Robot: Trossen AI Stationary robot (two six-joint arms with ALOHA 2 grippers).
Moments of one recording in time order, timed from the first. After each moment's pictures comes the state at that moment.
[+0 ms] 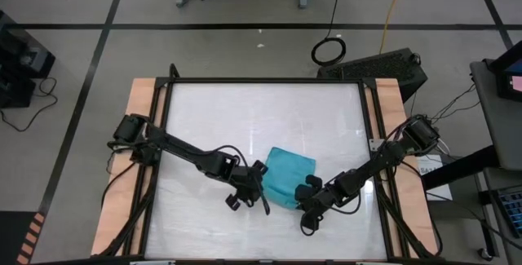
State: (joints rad) left arm -0.28 1.84 1.17 -0.29 0.06 0.46; right arm 0.58 1.73 0.78 -0.08 0.15 0.82
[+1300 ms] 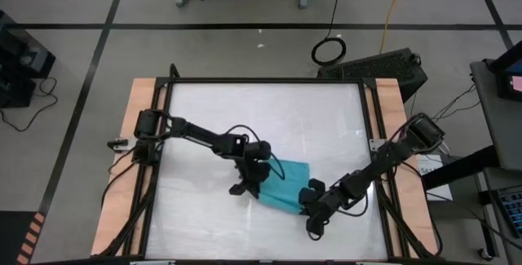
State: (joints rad) left arm -0.05 1.98 1.15 -0.16 0.83 0.20; right arm 0.63 1.66 0.78 -0.08 0.13 0.85
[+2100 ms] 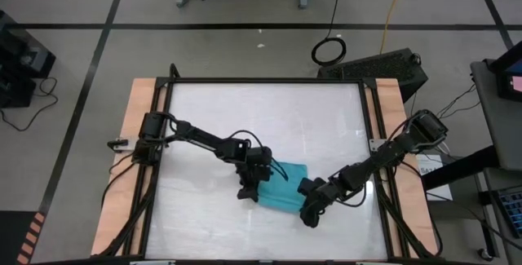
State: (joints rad) left arm -0.08 2.05 1.15 -0.23 0.80 -0.25; right arm 0.56 1.60 0.78 -0.13 -0.01 1.14
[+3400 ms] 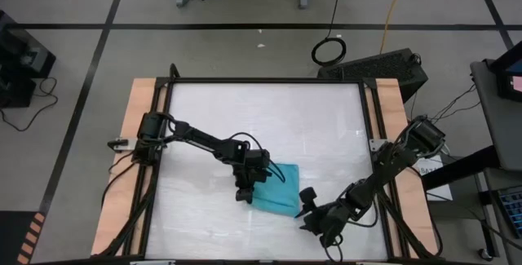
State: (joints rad) left arm -0.08 2.06 1.15 -0.31 0.77 -0.34; right arm 0.75 1.69 0.81 0.07 0.32 0.14
